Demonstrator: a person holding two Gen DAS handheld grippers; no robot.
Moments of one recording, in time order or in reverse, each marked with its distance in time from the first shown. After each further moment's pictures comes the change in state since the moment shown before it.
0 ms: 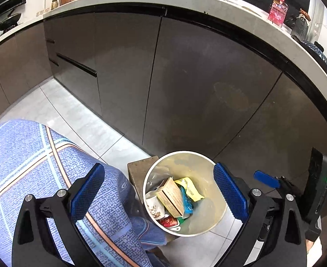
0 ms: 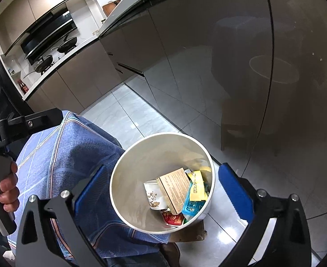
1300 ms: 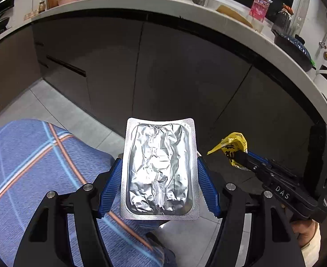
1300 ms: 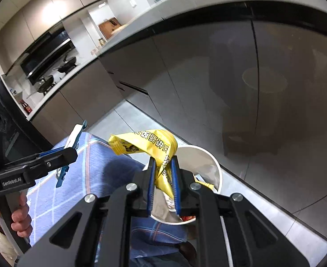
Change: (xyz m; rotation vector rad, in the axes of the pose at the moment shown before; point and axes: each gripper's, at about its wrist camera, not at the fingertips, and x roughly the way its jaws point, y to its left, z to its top) left arm -0.043 -0.024 -0.003 0.056 0.056 -0.090; right arm -0.064 0.015 0.011 0.092 -0.072 -0.002
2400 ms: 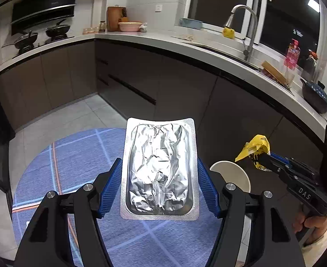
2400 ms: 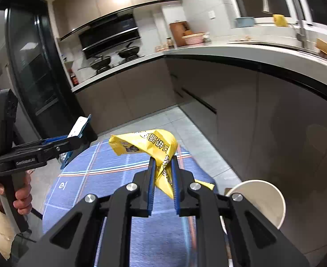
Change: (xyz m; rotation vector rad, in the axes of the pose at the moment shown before) left arm -0.199 0.123 -0.041 -0.149 -0.231 0.241; right arm -0.031 0.206 0.015 -0.318 -0.066 0.221
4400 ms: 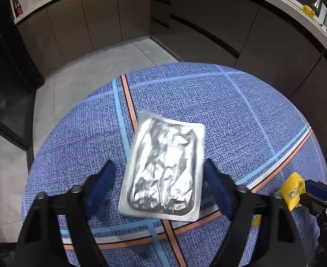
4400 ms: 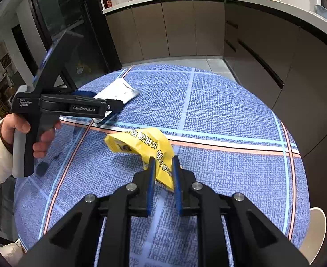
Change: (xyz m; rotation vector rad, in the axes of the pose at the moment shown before) left arm 0.163 0.253 -0.054 -0.158 0.331 0.252; right arm 0.238 0.143 -0.038 -0.311 0.410 0.138
